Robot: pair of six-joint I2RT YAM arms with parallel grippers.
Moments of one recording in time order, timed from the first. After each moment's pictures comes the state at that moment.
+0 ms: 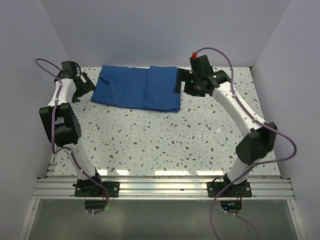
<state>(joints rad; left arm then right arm) 0.29 1.97 1.70 -0.68 -0.06 -0.43 0.41 1.62 1.64 -0.86 0.01 0.51</state>
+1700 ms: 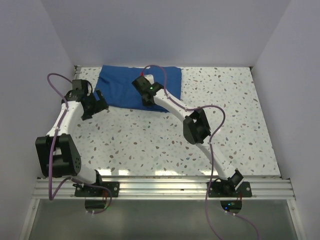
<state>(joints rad) 0.12 1.49 1.14 -0.65 0.03 -0.40 0.77 2.61 2.50 -0.92 0.41 0.53</state>
